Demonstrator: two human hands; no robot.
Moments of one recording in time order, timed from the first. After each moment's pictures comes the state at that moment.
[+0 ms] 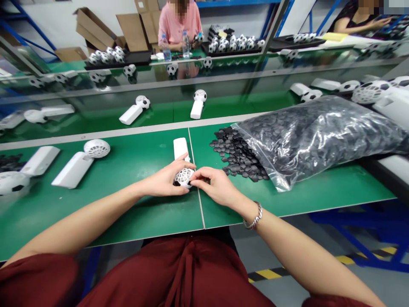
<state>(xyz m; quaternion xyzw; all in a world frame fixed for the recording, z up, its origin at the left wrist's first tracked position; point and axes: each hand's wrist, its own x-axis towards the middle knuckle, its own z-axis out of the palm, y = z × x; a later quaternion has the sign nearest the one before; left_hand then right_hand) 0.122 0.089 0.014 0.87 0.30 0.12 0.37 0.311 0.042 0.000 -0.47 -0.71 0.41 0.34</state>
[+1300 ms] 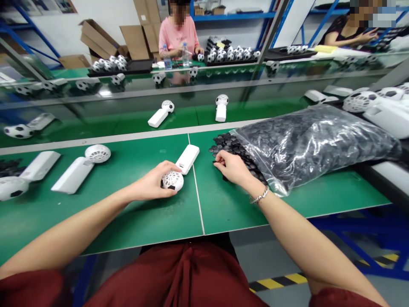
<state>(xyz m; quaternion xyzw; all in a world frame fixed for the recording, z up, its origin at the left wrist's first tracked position) 0.090 0.093 0.017 0.85 0.38 0.13 0.35 0.370 0.098 -0.013 -0.61 -0.73 0.18 0.25</state>
